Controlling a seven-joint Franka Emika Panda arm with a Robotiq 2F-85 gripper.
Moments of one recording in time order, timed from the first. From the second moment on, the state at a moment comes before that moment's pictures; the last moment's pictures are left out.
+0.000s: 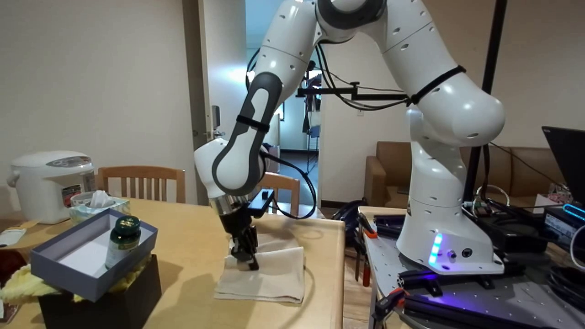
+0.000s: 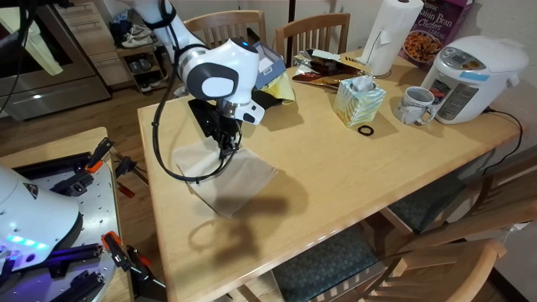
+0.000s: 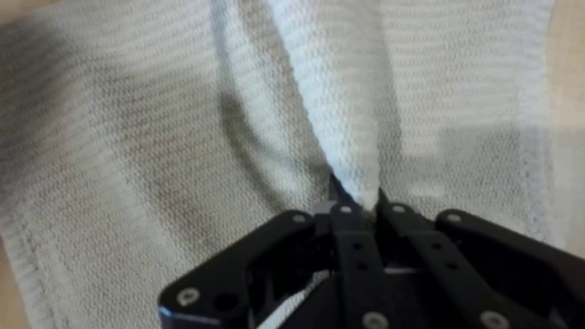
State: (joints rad) arm 0.11 0.58 -0.02 -2.21 0.05 2.45 0.05
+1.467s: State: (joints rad) arm 0.21 0.65 0.22 -2.13 0.19 2.56 0.12
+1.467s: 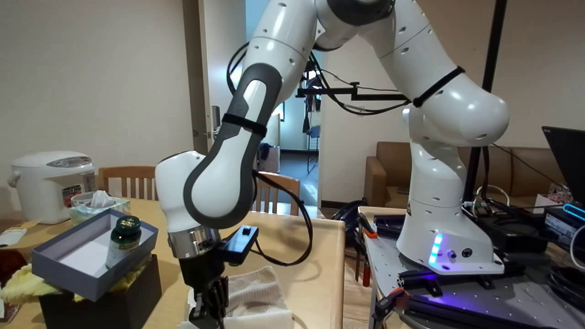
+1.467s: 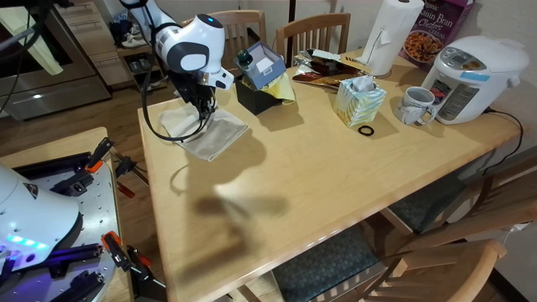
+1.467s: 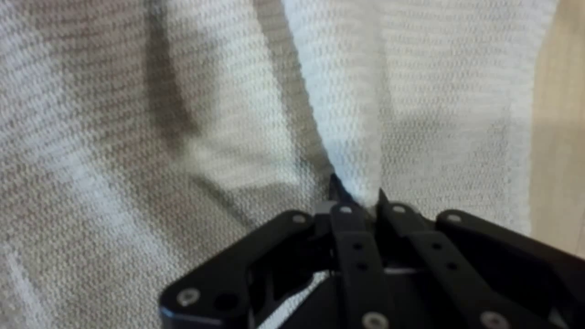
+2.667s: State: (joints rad) arm 0.09 0.48 0.01 -2.43 0.10 2.53 0.12
